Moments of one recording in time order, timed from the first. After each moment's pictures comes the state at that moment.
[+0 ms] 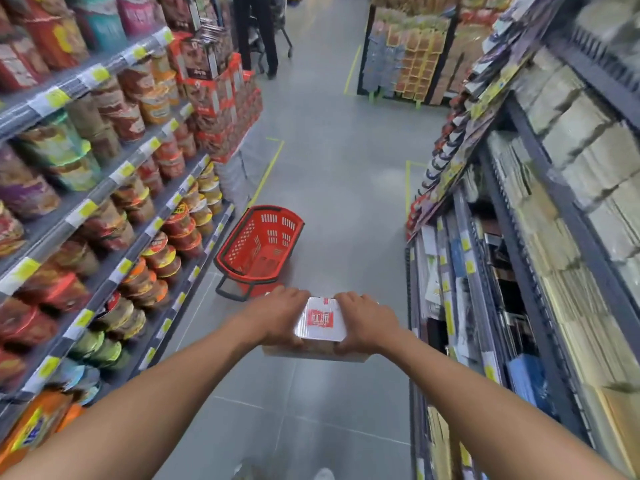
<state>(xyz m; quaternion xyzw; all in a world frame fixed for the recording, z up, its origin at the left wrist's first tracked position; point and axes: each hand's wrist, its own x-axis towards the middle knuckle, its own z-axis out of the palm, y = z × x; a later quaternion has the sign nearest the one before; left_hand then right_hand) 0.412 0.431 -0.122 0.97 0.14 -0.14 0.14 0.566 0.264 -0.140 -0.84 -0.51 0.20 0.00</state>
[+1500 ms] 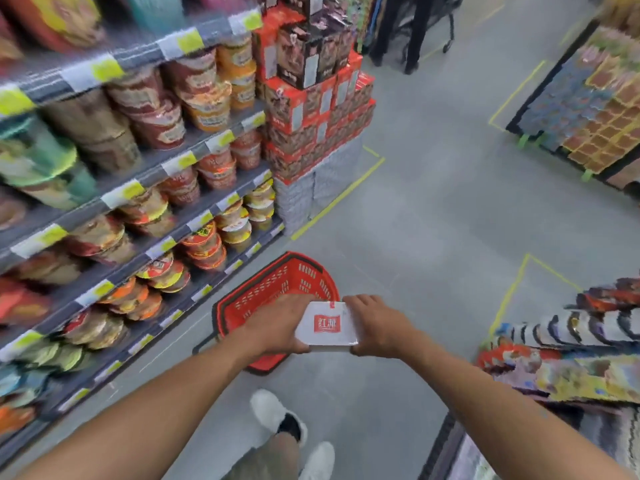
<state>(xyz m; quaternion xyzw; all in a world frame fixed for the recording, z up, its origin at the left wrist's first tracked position) 0.730 0.795 -0.188 0.89 0.35 -0.03 0.30 0.970 0.722 -0.187 -0.67 -0.70 0.25 -0.09</state>
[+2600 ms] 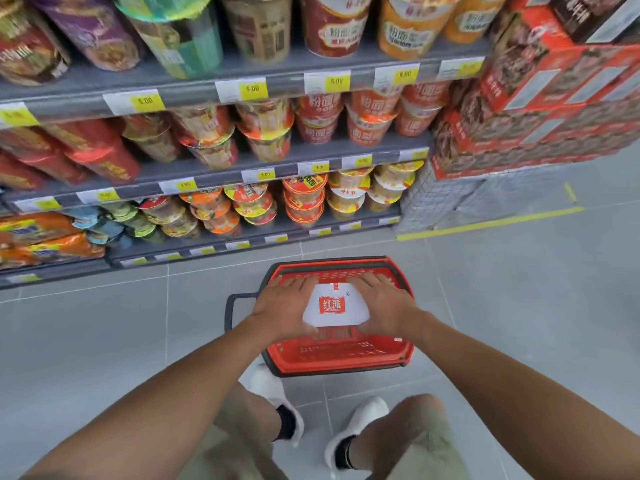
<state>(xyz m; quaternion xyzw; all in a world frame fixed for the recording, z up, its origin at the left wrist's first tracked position) 0.661 0.896 -0.416 0.69 0.68 -0.08 0.23 0.887 1.000 -0.409 -0.37 -0.88 0.22 -0.20</state>
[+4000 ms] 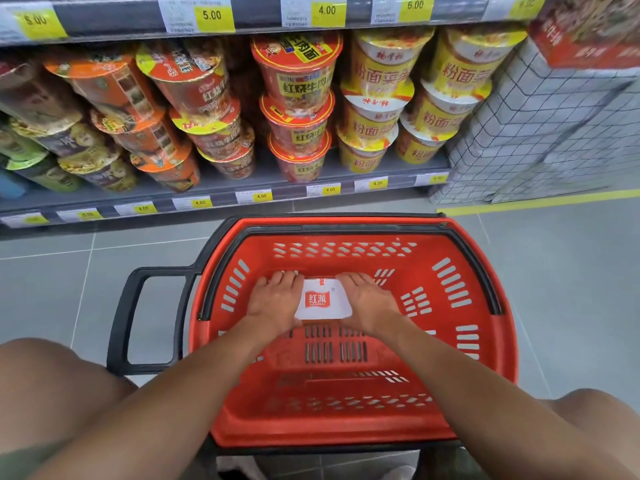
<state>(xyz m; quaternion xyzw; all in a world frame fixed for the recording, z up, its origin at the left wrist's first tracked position) 0.669 0.942 -0.846 0.64 0.73 -0.16 0.17 0.859 1.040 -0.859 -0.40 -0.88 0.22 -0.16</state>
